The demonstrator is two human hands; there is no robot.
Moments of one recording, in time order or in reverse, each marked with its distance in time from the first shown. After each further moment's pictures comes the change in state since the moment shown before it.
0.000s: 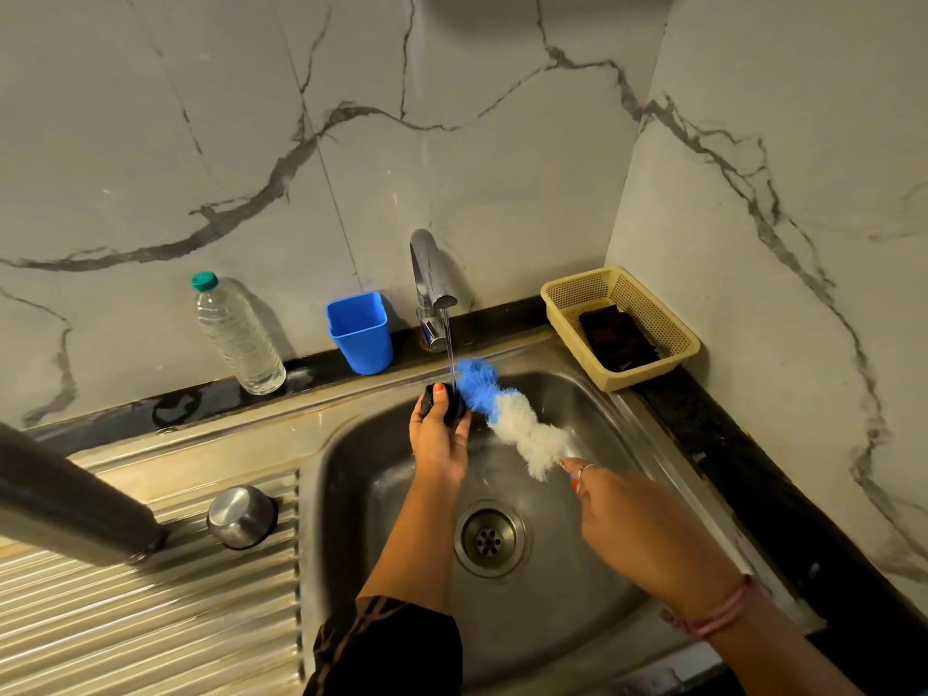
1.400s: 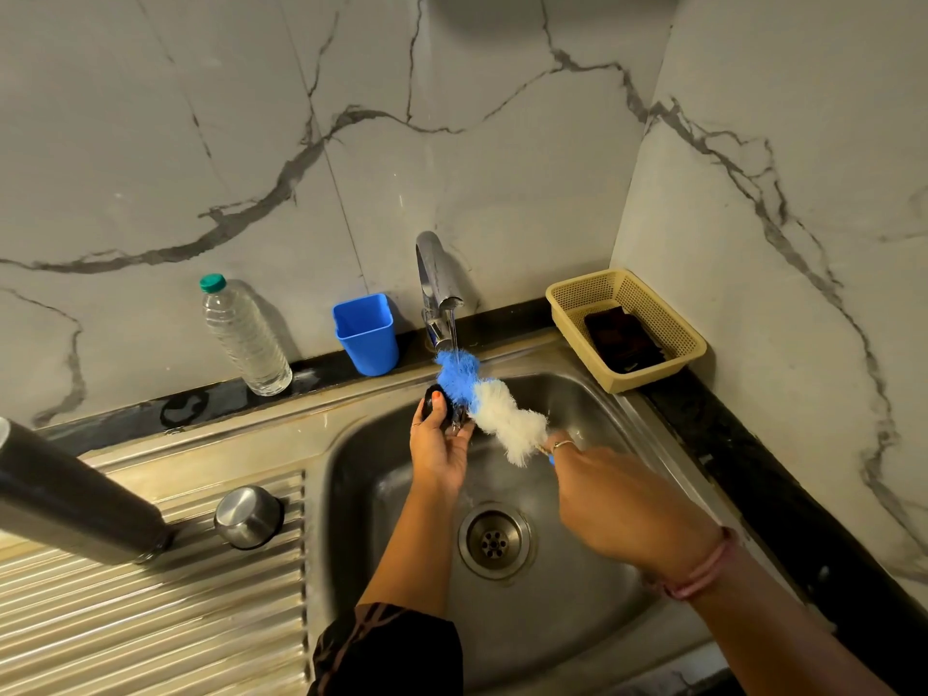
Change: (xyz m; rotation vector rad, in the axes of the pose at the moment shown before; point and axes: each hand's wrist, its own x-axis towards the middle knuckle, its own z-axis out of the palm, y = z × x) left_hand -0.002 0.006 -0.009 -0.046 -0.074 -0.016; right_hand 0.015 -0.028 -0.022 -0.107 -0.040 -0.194
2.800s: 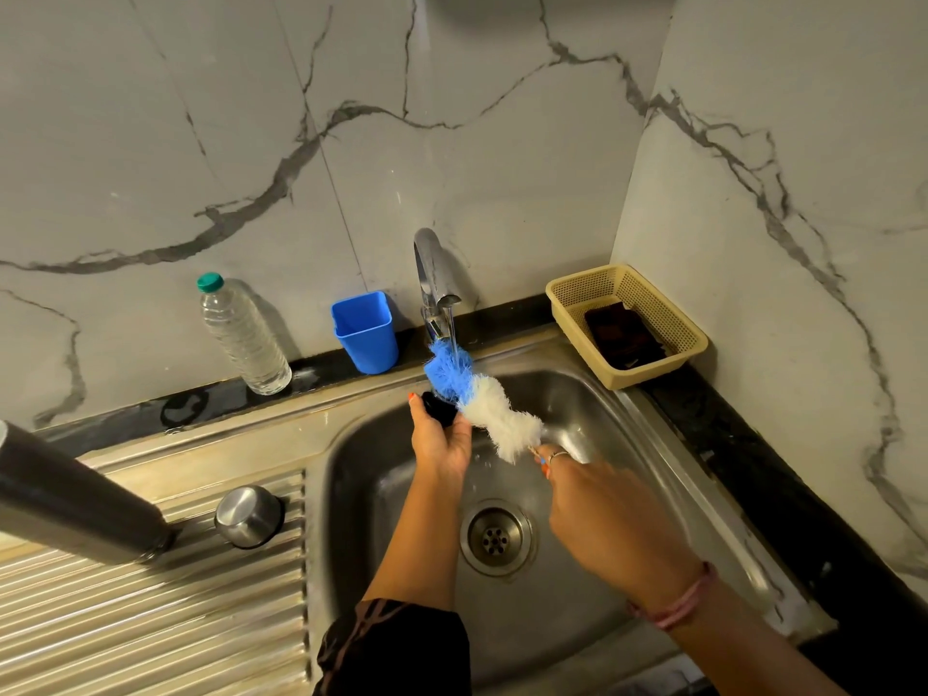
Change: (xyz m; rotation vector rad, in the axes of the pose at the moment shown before) left_hand 0.004 0.002 0.016 -0.239 0.115 -0.120; right_hand -0.006 -0.003 0.024 0.002 0.155 0.067
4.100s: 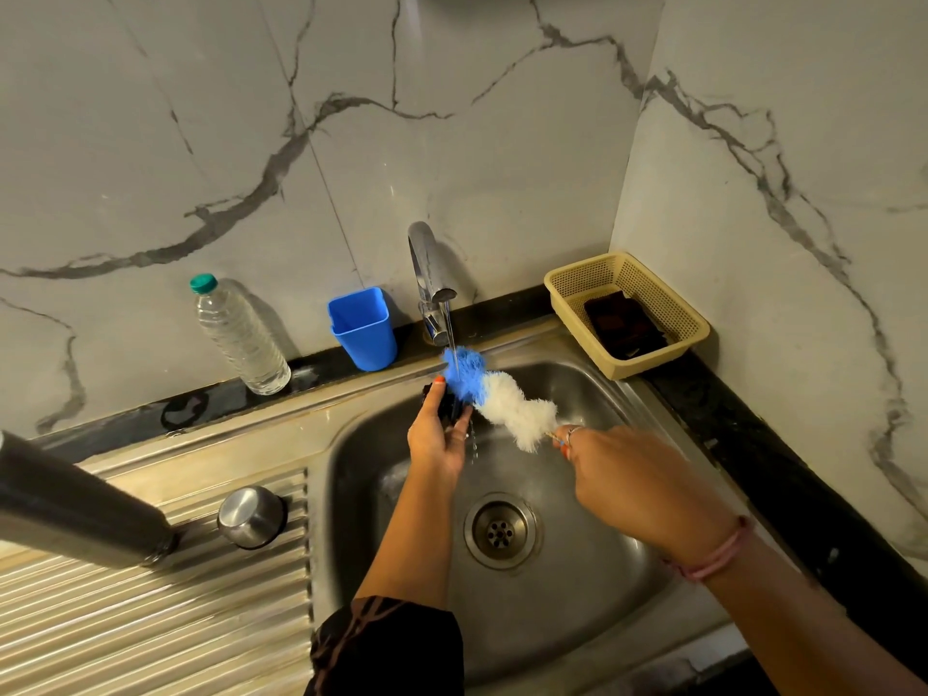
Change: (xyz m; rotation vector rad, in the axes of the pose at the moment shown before) left_hand -0.009 0.007 0.000 0.343 0.022 0.072; right_hand 0.011 0.017 -0.026 -0.107 -0.159 -0.021
